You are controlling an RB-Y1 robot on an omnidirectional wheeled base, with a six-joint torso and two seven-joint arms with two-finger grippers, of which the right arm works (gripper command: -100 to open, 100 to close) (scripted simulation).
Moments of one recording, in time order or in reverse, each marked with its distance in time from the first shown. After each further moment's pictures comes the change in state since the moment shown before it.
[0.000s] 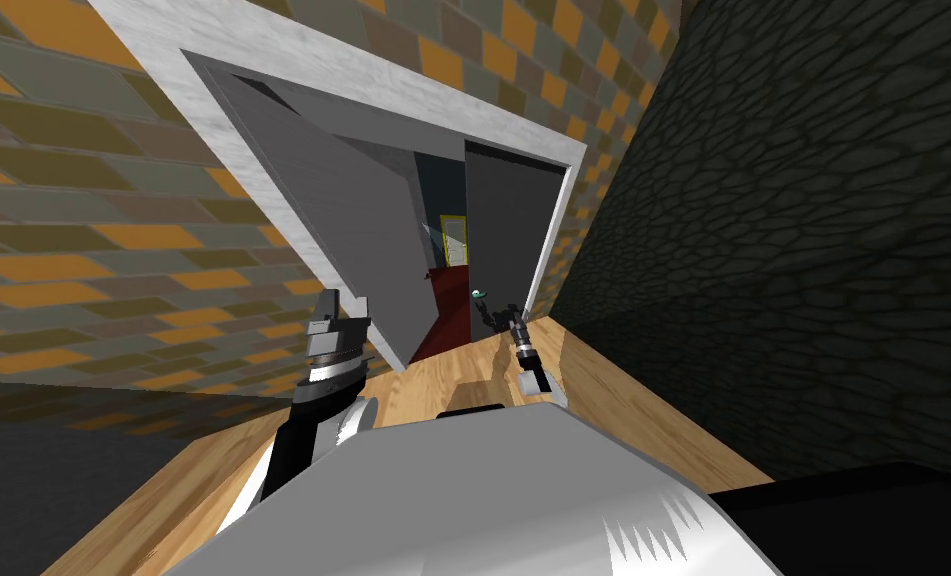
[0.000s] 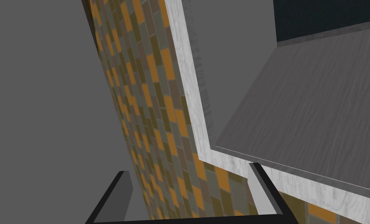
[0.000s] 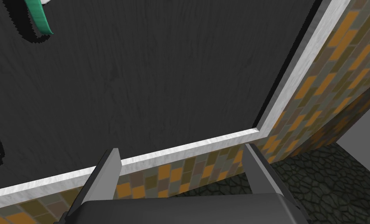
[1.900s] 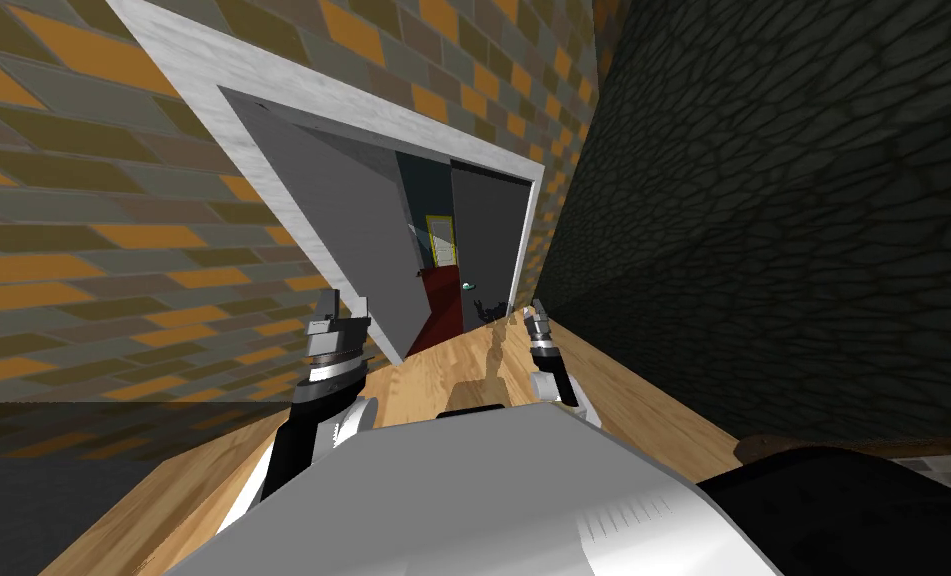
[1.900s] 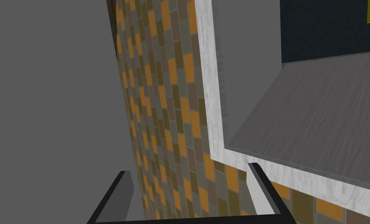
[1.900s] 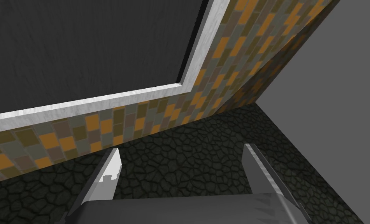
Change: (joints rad) arm 0.210 0.035 -0.038 -0.526 0.022 0.121 0.009
